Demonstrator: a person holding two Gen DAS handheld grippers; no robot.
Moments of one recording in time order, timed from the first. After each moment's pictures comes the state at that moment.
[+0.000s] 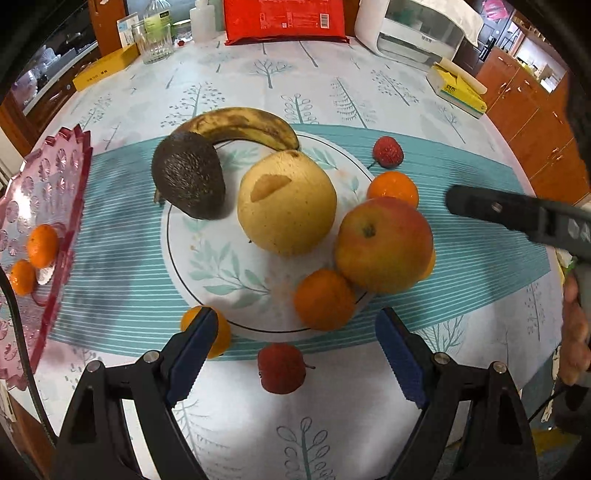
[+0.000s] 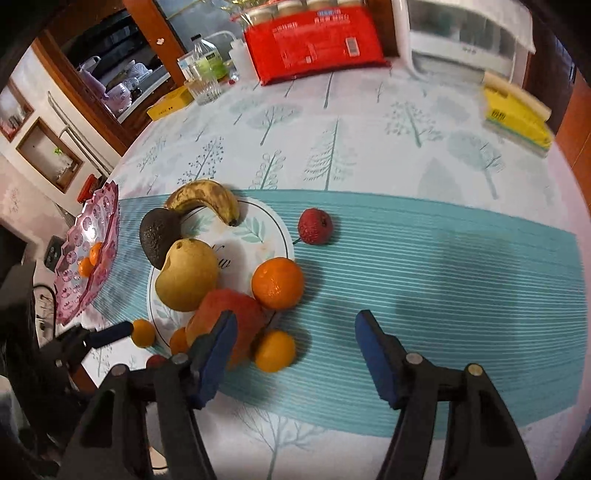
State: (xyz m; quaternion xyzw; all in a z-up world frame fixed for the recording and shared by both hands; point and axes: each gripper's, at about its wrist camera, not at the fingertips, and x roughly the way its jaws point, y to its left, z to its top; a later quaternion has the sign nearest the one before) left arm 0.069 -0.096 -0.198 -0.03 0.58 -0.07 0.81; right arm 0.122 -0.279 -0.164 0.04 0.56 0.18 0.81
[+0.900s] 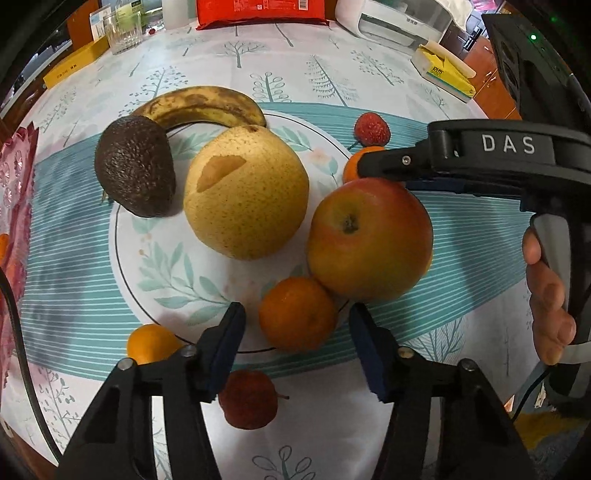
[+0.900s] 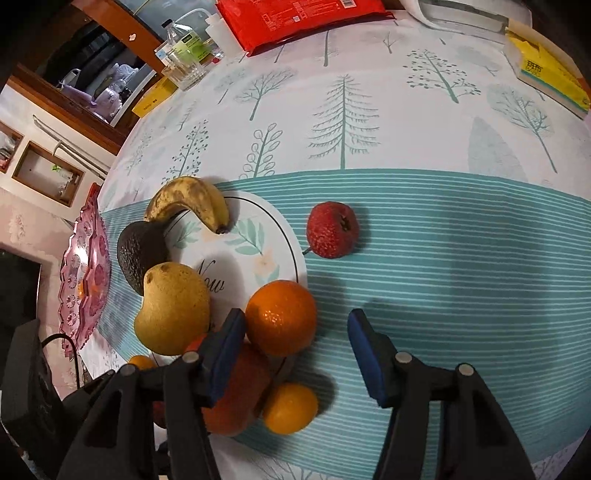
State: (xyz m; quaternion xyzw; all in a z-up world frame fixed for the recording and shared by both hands) left arm 0.087 -0.111 -0.228 -0.03 0.59 -0.11 0.80; right arm 0.164 -0.261 -0.206 0.09 0.60 0.19 0.77
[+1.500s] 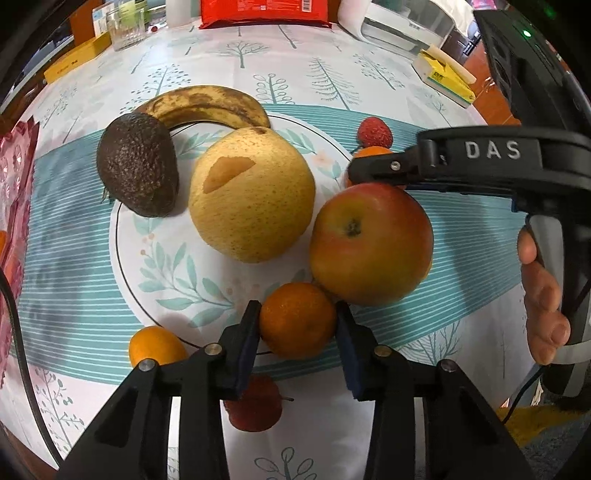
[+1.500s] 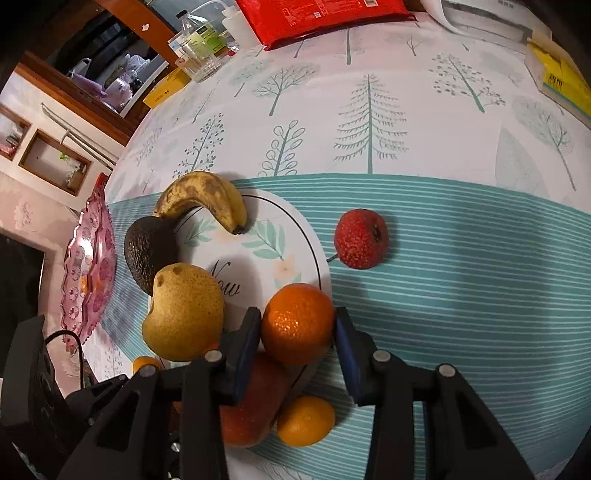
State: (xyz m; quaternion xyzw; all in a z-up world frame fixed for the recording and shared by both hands) left arm 0.088 -0.107 -0.229 -0.05 0.59 -0.11 0.80; right arm 0.166 -0.248 -0.205 0.08 0.60 0.21 0.77
